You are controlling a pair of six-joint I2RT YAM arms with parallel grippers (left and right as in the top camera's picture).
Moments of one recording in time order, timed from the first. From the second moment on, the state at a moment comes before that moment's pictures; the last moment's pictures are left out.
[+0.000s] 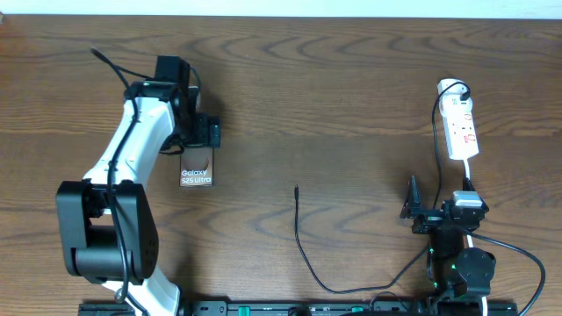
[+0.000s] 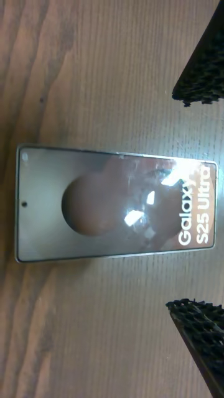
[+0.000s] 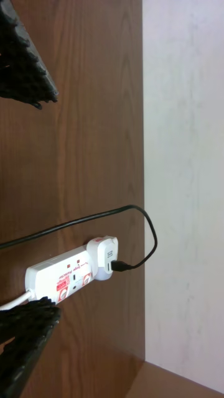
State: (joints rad) left arm -0.06 1.83 1.35 -0.94 0.02 -0.11; right arm -0.02 0.01 0.01 -0.07 0.02 0.01
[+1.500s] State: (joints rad) left arm -0.06 2.01 1.32 -0.86 0.00 -0.12; right arm -0.02 0.01 0.01 -0.07 0.02 0.01
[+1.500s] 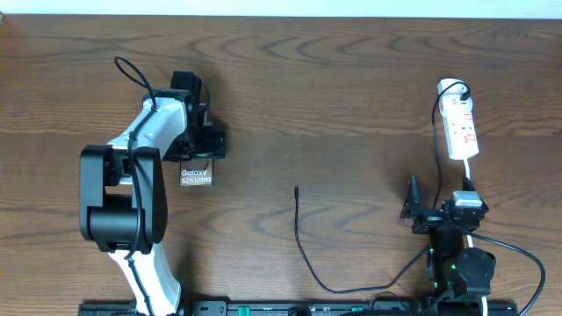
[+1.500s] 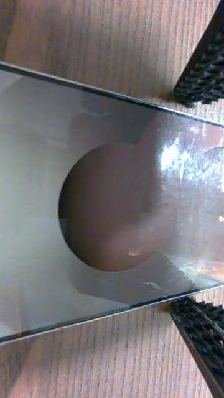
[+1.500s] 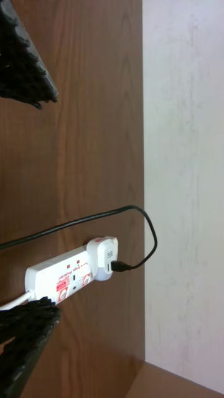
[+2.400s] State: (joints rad) left arm -0.06 2.00 1.30 -0.78 0.00 -0.12; right arm -0.02 0.01 0.01 -0.07 0.01 0.01
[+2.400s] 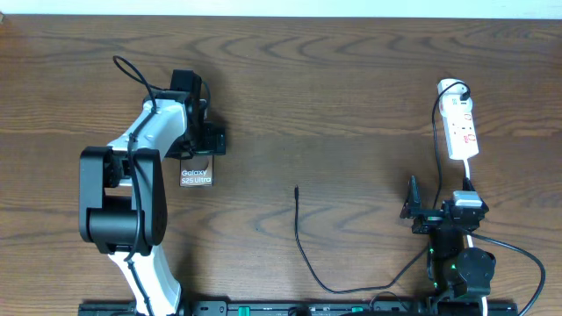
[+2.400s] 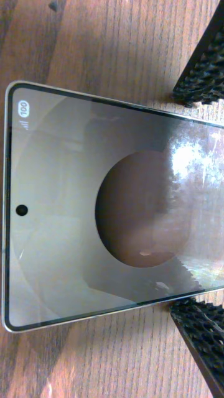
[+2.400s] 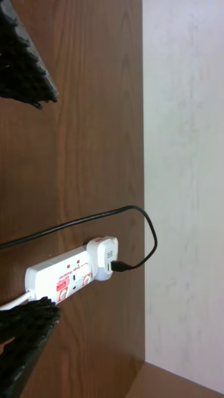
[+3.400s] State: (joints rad) left arm -0.06 1.98 1.26 -0.78 0.01 -0.04; right arm -0.02 0.01 0.01 -0.07 0.02 0.01
